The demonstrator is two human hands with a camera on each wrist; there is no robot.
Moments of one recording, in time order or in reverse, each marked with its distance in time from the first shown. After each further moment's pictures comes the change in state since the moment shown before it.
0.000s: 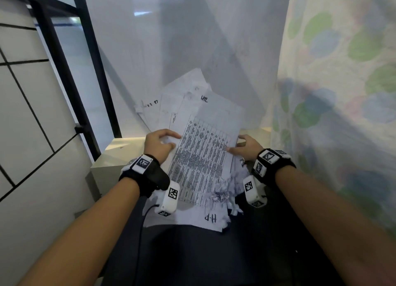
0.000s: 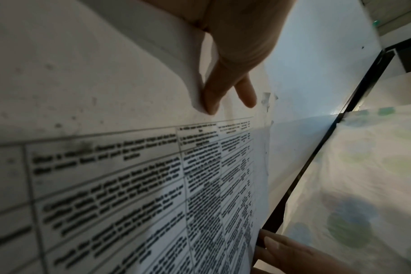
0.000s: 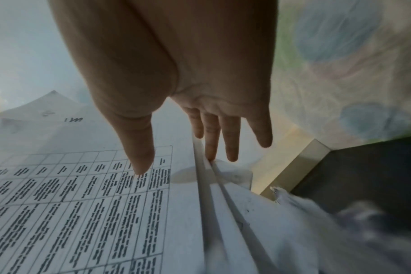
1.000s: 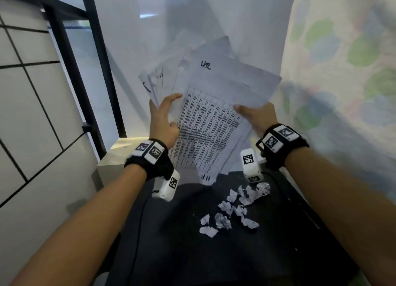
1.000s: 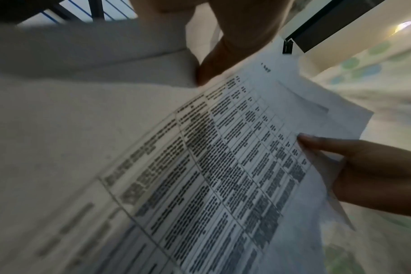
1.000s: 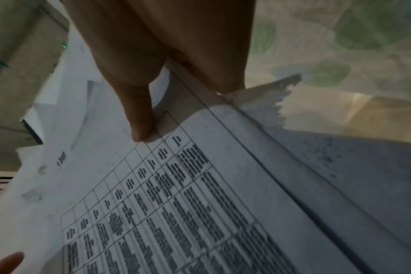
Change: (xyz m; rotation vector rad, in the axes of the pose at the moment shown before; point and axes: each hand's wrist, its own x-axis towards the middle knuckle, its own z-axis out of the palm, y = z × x) left_hand 0.005 0.050 -0.010 0.156 0.107 0.338; right_hand -0.033 -0.075 -0.034 0.562 0.291 -0.380
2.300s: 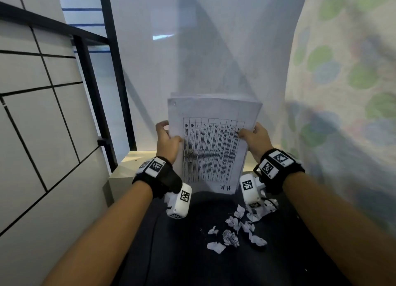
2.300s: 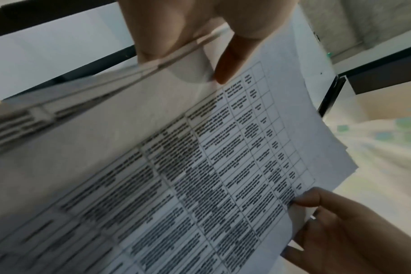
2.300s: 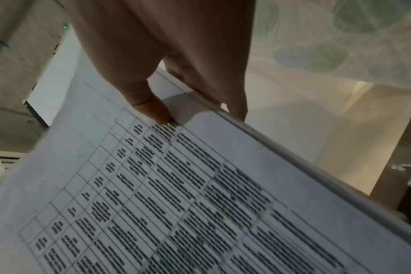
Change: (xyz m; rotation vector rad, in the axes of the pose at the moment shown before) left_hand 0.005 -0.012 -0.003 -0.390 0.079 -0.408; right_hand -0.011 0.008 0.028 -0.010 -0.030 0.091
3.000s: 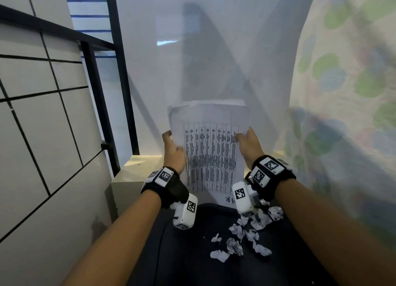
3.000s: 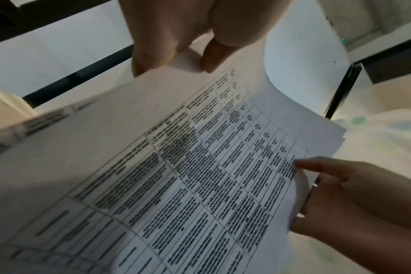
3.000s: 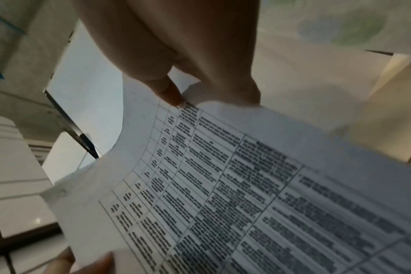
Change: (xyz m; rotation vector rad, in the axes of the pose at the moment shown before) left_hand -0.009 -0.009 0.004 0.084 -0.004 0.037; right_hand -0.005 -0.002 0.029 -0.039 -0.047 0.022
